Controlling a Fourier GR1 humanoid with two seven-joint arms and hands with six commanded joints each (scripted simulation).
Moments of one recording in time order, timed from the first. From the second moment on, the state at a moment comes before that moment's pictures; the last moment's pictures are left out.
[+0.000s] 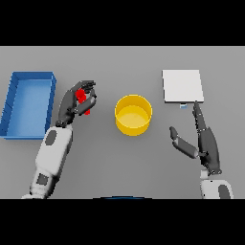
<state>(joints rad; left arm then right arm) -0.49 -0.01 0.07 -0.94 -0.14 0.08 -0.13 0.15 -0.08 0.10 -1.74 0.22 -0.04 -0.09</state>
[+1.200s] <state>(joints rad) -0.56 0.10 -0.18 -1.14 -0.32 0.09 0.06 0.16 -0.08 0.11 -1.75 0.26 -0.06 -0.11</state>
